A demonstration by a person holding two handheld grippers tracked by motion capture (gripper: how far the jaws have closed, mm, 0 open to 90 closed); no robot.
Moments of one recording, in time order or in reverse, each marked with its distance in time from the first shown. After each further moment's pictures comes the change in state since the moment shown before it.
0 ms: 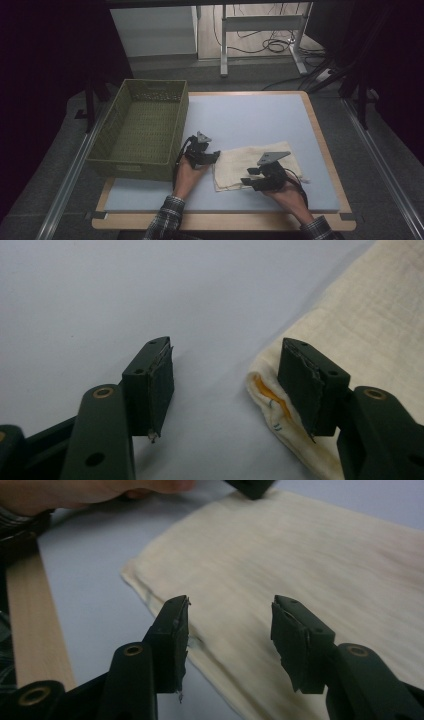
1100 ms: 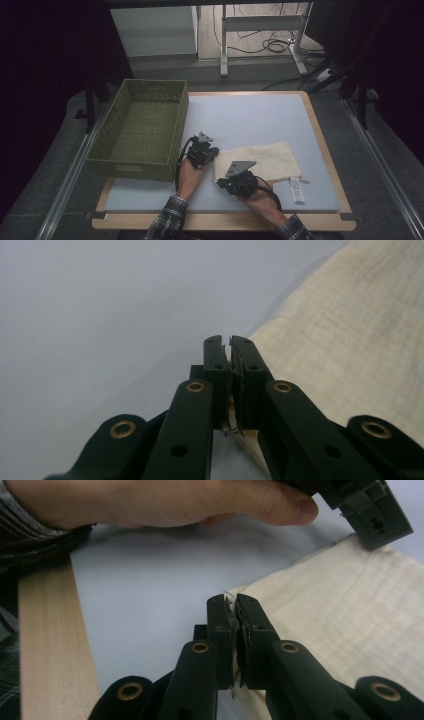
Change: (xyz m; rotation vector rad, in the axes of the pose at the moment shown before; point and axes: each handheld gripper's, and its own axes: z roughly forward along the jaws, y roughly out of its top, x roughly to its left) left arm -0.008 0.007 -0.007 -0.016 -0.084 -0.033; right arm 0.054 0.026 0.045 -0.004 -0.002 -0.165
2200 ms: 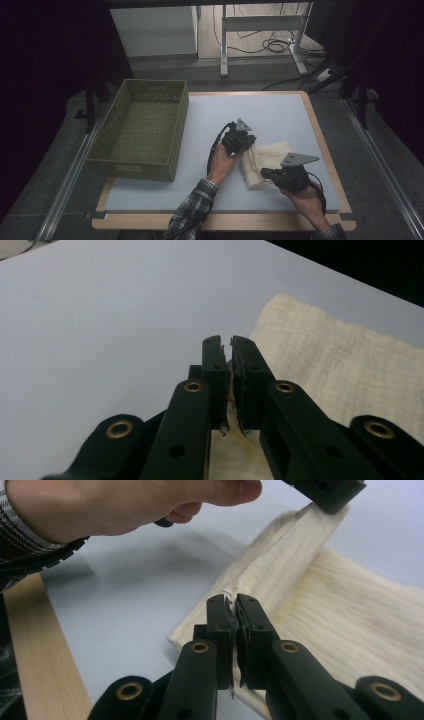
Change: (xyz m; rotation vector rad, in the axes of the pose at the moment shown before) left arm -0.073 0.081 0.050 -0.085 -0.129 0.195; right arm -0.059 -0.060 -0.107 -0.123 -0.128 0.205
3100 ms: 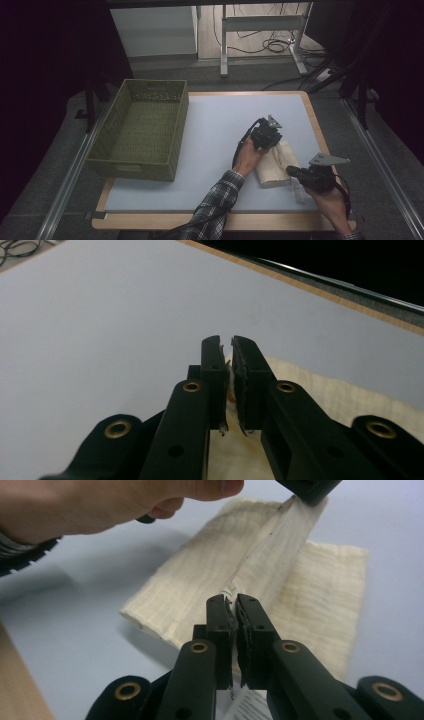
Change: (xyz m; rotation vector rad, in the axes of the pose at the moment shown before) left arm -0.035 0.044 0.063 0.032 -0.036 0.072; right arm -0.043 -0.032 -0.042 -0.014 -0.129 0.100
